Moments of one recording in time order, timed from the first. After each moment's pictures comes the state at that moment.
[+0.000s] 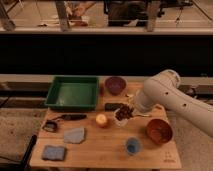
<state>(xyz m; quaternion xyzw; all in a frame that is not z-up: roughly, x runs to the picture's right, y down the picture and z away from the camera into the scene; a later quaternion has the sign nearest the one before) 0.142 0.097 0.692 -0.21 -0.12 -0.11 0.96</state>
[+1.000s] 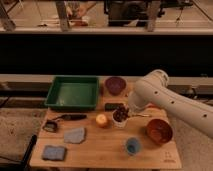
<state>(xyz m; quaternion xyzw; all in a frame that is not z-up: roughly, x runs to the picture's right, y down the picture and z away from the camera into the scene) 0.127 0.100 0.715 -0.22 -0.11 -0.15 0.96</state>
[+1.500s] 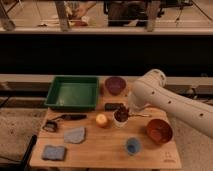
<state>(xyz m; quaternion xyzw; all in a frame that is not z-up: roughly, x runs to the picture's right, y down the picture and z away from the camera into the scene) 0.131 0.100 0.720 -0.22 -0.09 -0.17 0.96</state>
